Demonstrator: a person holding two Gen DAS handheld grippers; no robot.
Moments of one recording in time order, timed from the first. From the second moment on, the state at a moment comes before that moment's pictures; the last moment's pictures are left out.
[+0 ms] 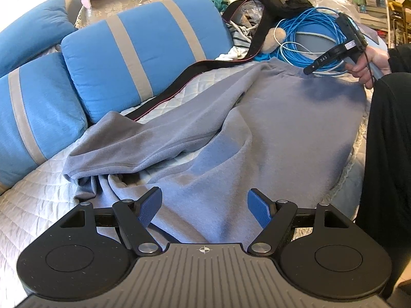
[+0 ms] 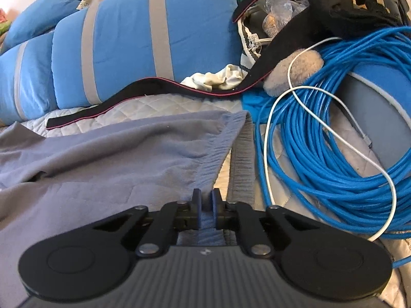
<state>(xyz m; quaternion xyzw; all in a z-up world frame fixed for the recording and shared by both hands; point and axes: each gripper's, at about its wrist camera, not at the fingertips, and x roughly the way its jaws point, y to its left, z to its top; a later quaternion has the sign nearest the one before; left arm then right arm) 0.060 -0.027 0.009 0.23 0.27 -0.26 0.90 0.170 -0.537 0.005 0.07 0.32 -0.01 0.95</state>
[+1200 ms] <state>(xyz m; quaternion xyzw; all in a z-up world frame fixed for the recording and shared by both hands) 0.061 -0.028 0.005 0.24 0.28 -0.26 0.89 0.189 -0.571 0.009 0.18 0.34 0.02 0.92</state>
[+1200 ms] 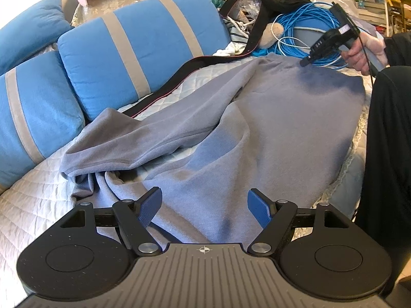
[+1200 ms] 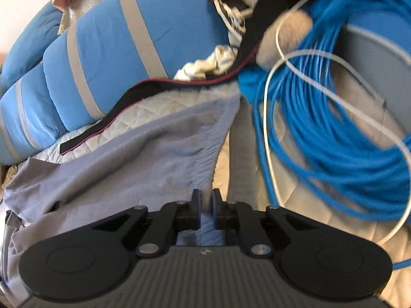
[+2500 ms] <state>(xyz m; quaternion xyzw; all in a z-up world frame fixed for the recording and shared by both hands) 0.057 -0.025 0.018 0.26 0.23 -0.26 0.90 0.149 -0.441 0.062 -0.09 0.27 -0.01 0.96</state>
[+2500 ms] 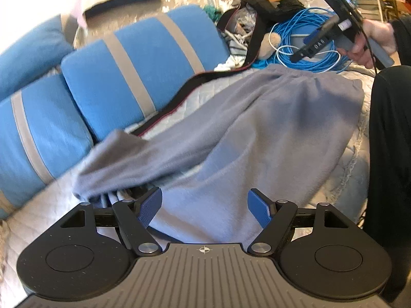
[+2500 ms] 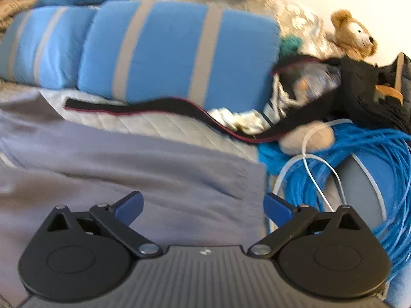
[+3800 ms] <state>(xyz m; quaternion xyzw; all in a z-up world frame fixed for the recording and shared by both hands) 0.190 0.098 0.005 0.09 0.33 -0.07 0.94 0.172 -0.292 0.079 0.07 0.29 -0.04 0.95</state>
